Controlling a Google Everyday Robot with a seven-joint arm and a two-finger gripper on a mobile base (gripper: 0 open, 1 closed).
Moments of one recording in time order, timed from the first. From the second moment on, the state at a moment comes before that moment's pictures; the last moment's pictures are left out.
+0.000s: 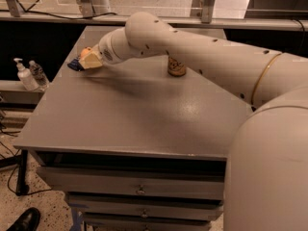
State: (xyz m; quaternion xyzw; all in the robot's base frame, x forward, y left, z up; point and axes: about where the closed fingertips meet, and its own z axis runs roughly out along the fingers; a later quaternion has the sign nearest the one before) arm 0.720 0.191 0.868 -0.46 0.72 0.22 0.47
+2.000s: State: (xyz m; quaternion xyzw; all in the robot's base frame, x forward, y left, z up) arm 0.716 0.188 0.862 -0.46 0.72 0.24 0.46
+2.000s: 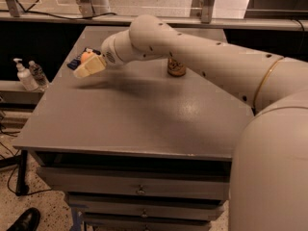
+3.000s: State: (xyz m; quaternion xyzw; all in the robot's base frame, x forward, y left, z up) arm 0.635 0.097 0.914 -0.48 0.67 0.30 0.49
